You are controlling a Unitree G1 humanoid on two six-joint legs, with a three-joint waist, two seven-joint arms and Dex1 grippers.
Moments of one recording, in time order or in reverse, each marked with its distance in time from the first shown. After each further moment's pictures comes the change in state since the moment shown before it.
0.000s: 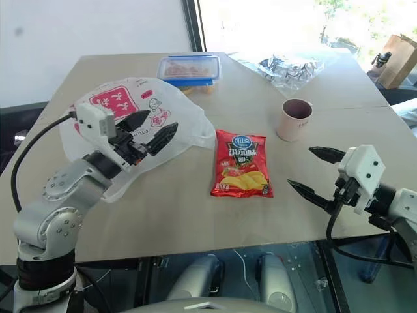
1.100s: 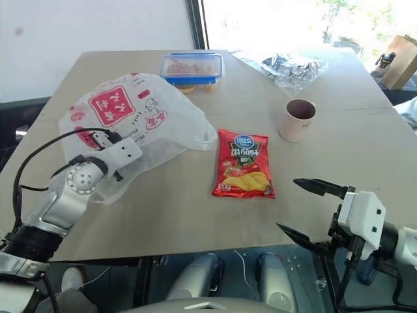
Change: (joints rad) left arm -0.049 0.239 -0.328 0.589 0.872 -0.401 -0.052; right arm 0.318 0.042 -0.051 -0.171 0.038 -0.216 0.094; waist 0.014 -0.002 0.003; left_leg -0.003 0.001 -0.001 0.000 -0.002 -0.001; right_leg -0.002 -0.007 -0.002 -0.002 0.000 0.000
